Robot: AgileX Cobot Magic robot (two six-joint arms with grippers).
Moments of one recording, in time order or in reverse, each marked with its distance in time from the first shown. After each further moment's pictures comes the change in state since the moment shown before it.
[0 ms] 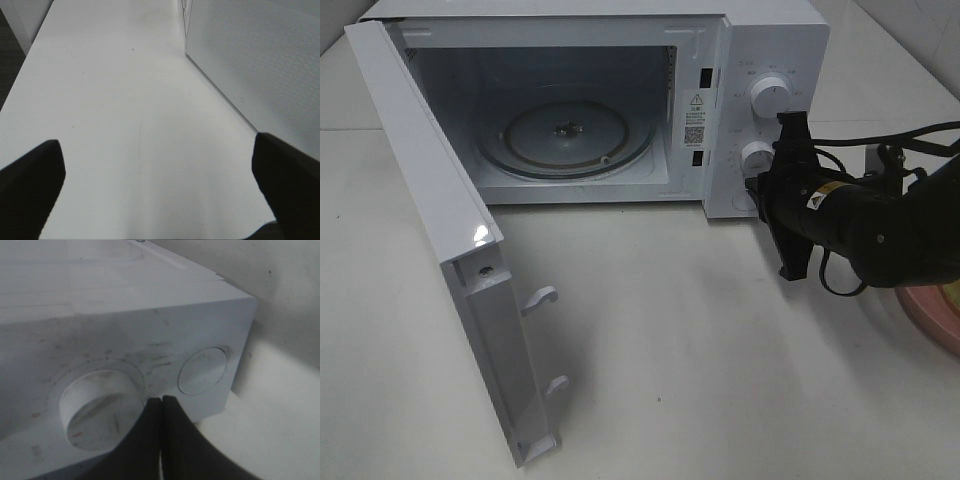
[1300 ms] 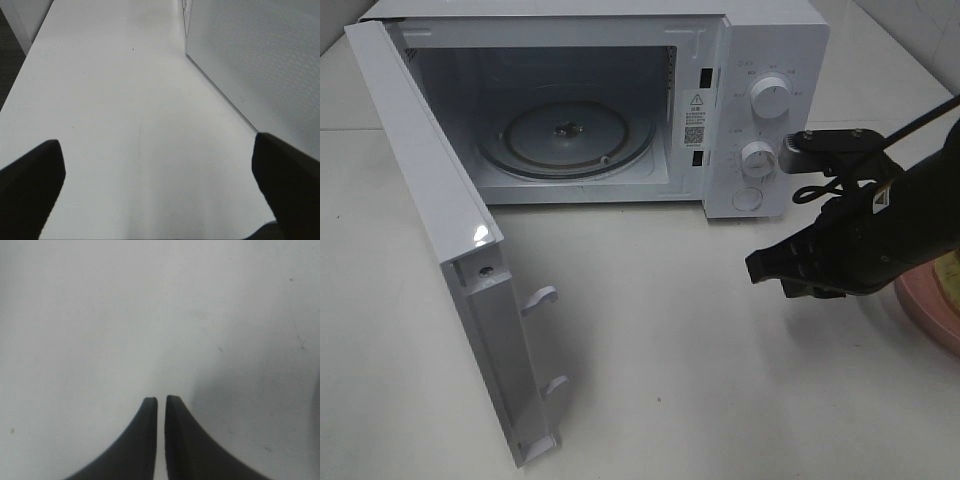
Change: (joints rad) left arm 0.000 0.000 0.000 0.000 0.000 0.000; right arm -0.001 -0.390 -0.006 -0.130 1.075 -1.416
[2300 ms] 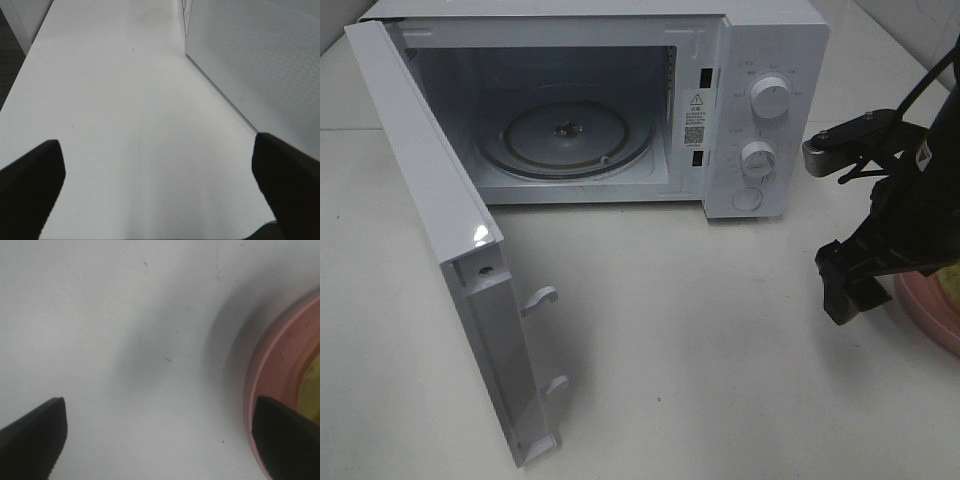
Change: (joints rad) left arm 0.000 0.000 0.000 0.000 0.000 0.000; right arm -0.058 0.000 -0.191 -0.241 0.497 -0.062
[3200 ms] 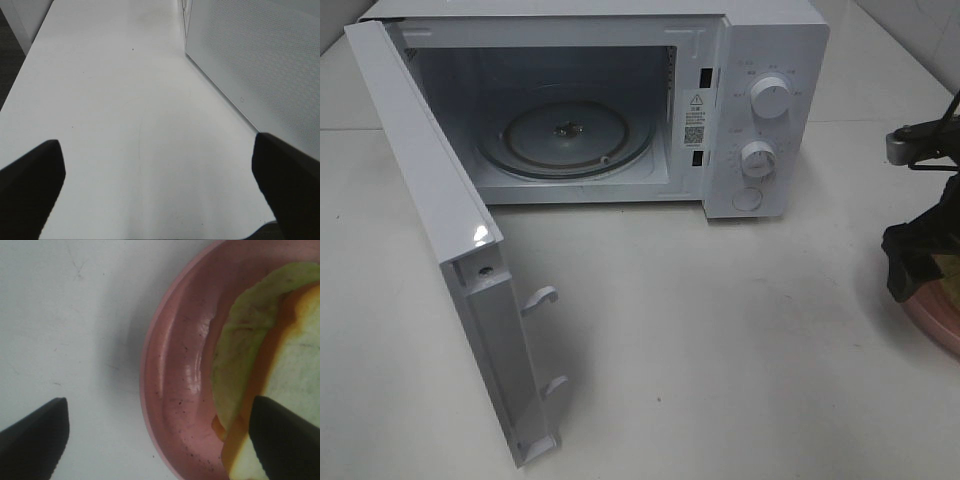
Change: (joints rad) left arm 0.000 0.000 0.000 0.000 0.000 0.000; right arm -0.291 0.108 -0.020 -0.018 -0.092 -0.021
